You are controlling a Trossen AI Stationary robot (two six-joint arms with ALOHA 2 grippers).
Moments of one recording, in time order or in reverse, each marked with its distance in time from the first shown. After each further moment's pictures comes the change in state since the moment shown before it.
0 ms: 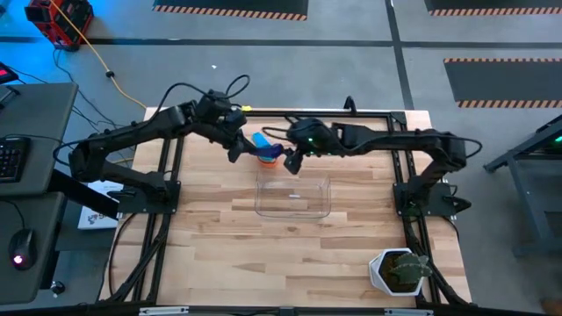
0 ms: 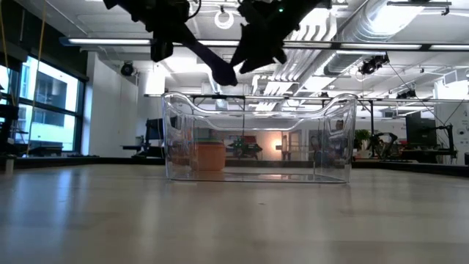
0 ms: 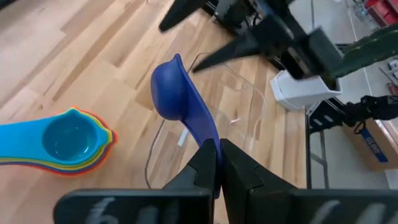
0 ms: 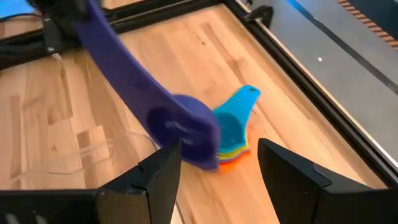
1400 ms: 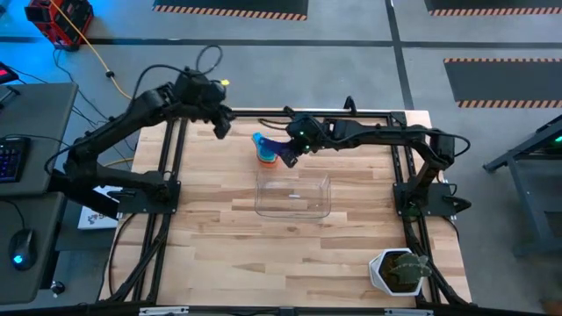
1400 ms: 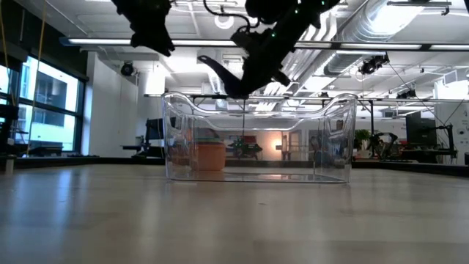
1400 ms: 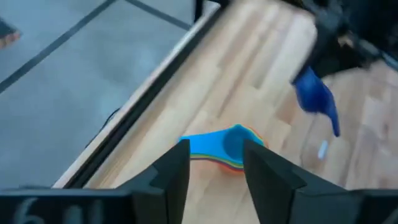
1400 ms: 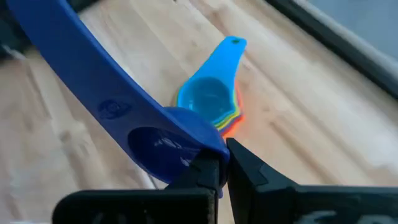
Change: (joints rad) left arm 0.188 -0.050 0.147 -0.235 -0.364 0.345; right arm -0.082 0.114 0.055 -0.101 -0.075 0.150
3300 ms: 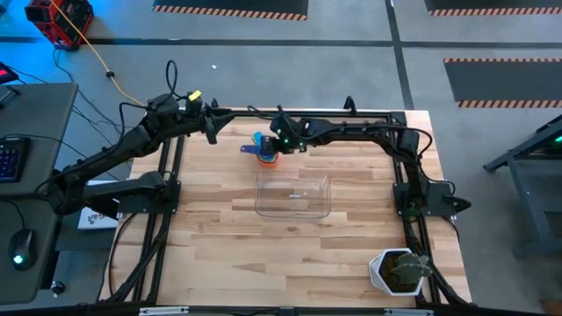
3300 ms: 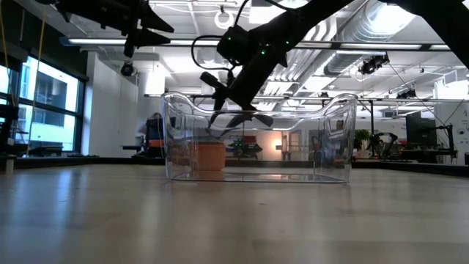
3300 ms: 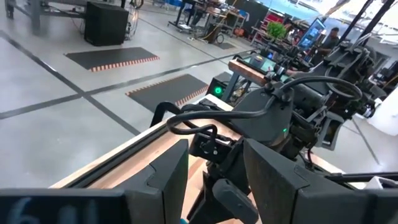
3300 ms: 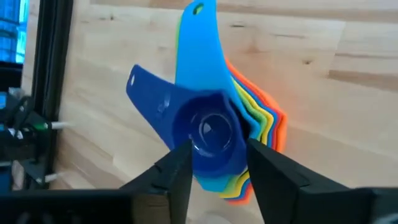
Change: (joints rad) left arm 0.050 -0.367 -0.557 0.784 0.160 -0.355; right arm -0.065 0.319 0.172 0.082 -0.152 0.732
